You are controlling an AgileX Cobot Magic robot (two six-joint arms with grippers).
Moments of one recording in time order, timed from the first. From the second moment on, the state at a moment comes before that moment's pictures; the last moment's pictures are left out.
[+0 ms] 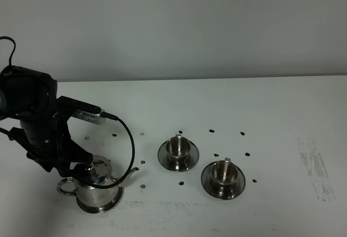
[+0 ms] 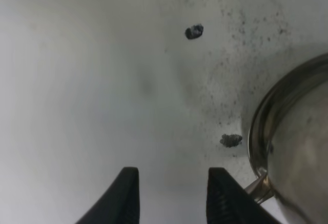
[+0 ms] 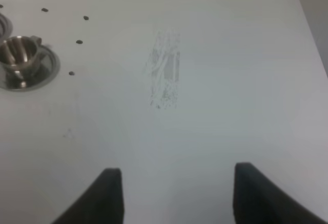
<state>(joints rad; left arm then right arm) -0.21 1.99 -1.34 0.15 0.87 0.07 -0.02 0.00 -0.50 0.03 1.11 -0.16</state>
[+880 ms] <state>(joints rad) -0.22 1.92 -1.24 0.15 0.81 0.07 -0.02 0.00 -0.50 0.03 1.11 -0.16</state>
